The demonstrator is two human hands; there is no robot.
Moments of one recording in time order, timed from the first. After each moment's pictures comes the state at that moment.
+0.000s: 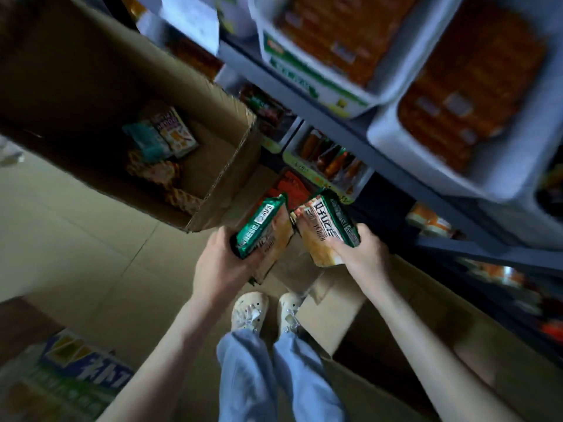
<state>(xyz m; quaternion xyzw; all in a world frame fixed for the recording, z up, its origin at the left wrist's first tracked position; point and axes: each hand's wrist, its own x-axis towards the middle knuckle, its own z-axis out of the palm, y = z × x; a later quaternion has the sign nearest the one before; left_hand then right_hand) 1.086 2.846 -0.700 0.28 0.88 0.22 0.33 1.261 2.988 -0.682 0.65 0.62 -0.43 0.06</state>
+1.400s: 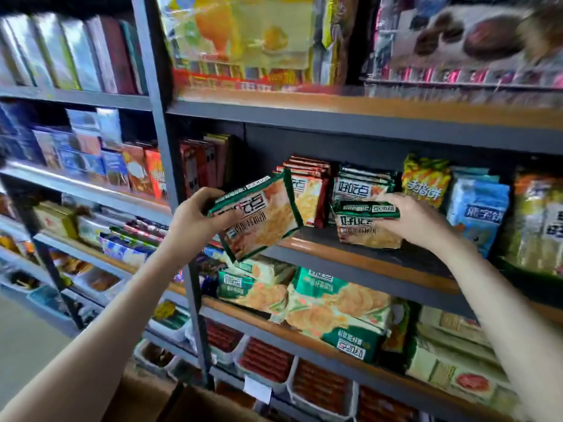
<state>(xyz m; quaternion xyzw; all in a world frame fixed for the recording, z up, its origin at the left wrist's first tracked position) 0.807 2.949 -0.018 0.50 0.62 0.59 0.12 1.133 3.129 0.009 0.47 0.86 -0.03 -0.22</state>
